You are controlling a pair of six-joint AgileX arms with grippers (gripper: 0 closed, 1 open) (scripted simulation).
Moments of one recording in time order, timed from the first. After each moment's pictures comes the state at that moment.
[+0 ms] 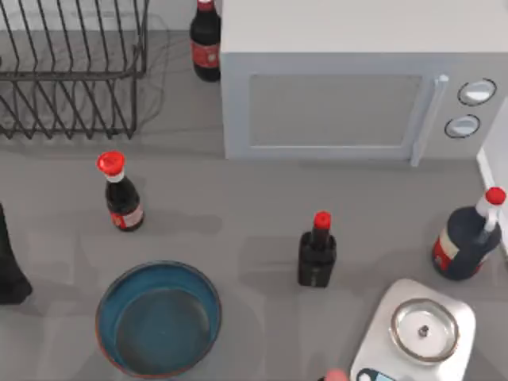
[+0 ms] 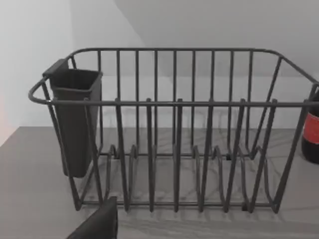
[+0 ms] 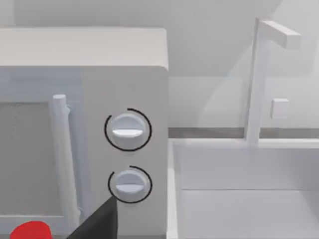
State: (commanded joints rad) left arm 0.00 0.00 0.00 0.00 0.00 0.00; right arm 0.00 0.00 0.00 0.00 0.00 0.00
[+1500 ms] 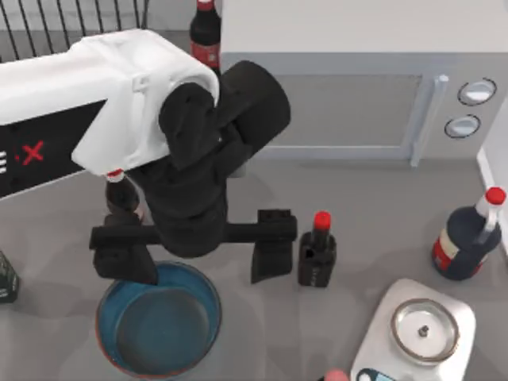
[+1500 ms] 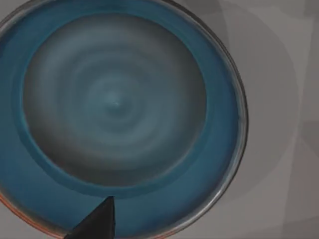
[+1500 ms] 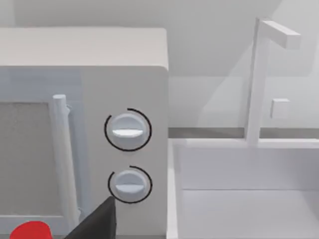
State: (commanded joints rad) left arm -0.79 1.68 1.31 -1.16 0.00 -0.77; right arm 0.00 0.00 0.00 0.00 0.00 0.00
